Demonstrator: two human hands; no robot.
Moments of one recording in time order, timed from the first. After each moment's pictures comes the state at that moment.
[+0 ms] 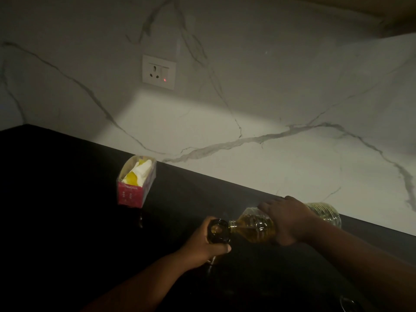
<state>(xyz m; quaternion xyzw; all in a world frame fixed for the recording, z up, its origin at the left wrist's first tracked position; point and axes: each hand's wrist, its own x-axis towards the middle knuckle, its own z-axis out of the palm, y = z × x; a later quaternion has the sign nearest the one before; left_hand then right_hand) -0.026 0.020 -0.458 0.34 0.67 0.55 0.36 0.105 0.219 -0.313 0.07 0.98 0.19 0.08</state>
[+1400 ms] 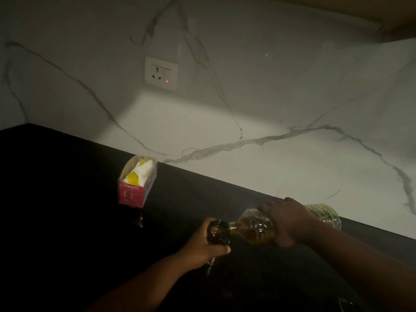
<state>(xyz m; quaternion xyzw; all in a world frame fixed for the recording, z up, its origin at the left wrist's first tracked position) -0.024 0.018 -0.463 0.34 0.66 0.57 0.35 0.105 0.211 -0.310 0.08 0.97 0.20 0.08</state>
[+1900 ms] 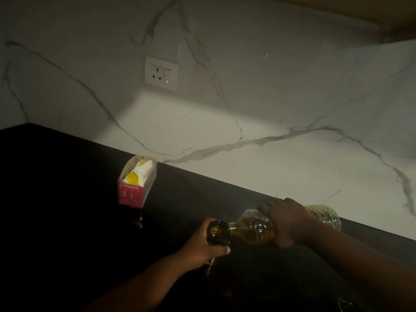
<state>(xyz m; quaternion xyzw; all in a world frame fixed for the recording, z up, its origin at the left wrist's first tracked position) -0.026 0.019 -0.463 0.34 0.66 0.56 0.35 0.105 0.209 -0.307 0.07 0.97 0.20 0.09</state>
